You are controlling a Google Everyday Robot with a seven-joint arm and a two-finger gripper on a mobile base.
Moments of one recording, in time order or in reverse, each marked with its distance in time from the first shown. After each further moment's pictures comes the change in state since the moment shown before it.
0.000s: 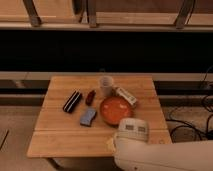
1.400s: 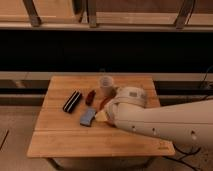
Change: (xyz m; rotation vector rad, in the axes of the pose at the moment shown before) arm -0.141 0.024 0.005 -0.169 -0.251 -0.279
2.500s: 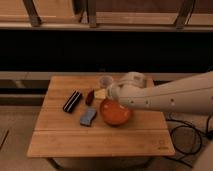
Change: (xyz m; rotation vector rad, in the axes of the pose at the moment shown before) arm -0.070 -0.044 0.085 -0.092 -0.098 0.393
